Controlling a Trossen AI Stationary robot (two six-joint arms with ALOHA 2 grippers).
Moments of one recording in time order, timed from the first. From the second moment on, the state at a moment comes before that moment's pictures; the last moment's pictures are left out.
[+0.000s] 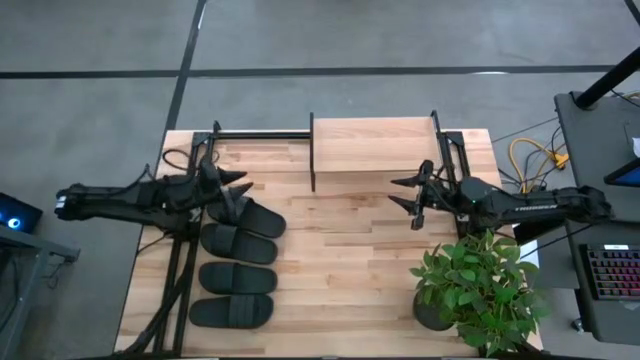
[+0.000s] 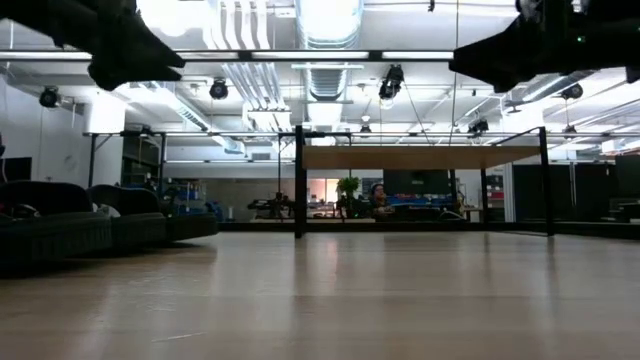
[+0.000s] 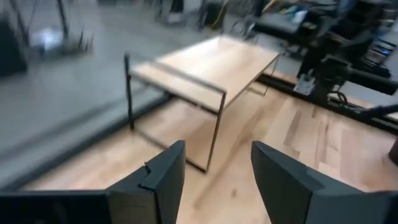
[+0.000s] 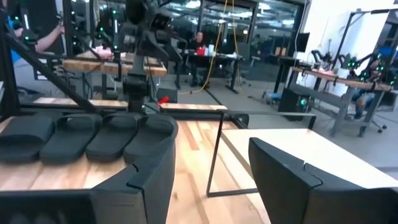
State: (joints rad) left arm -0.04 0.52 0.54 -0.38 -0.55 -0.37; right arm -0.06 0.63 0.24 0.40 0.15 -0.12
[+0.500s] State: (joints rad) left arm -0.04 0.59 0.71 -1.13 -0.42 -1.15; right arm -0.06 0.83 0.41 0.34 0.15 -0.11
